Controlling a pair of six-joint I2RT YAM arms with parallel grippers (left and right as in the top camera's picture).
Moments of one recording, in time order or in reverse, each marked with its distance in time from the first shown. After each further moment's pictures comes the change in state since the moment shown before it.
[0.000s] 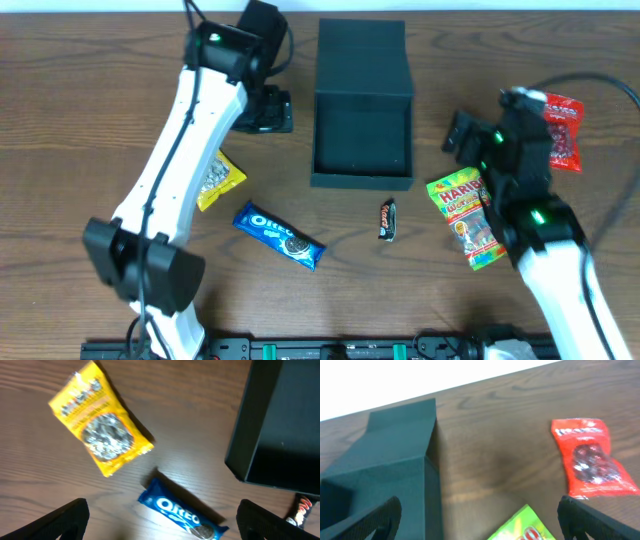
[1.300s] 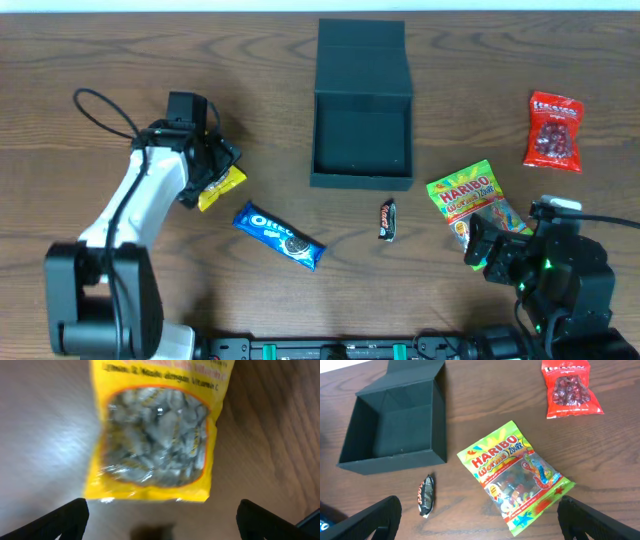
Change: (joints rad) left arm 0.293 -0.227 -0.924 0.775 0.158 -0.488; right arm 0.000 -0.537 0.002 -0.648 -0.119 0.001
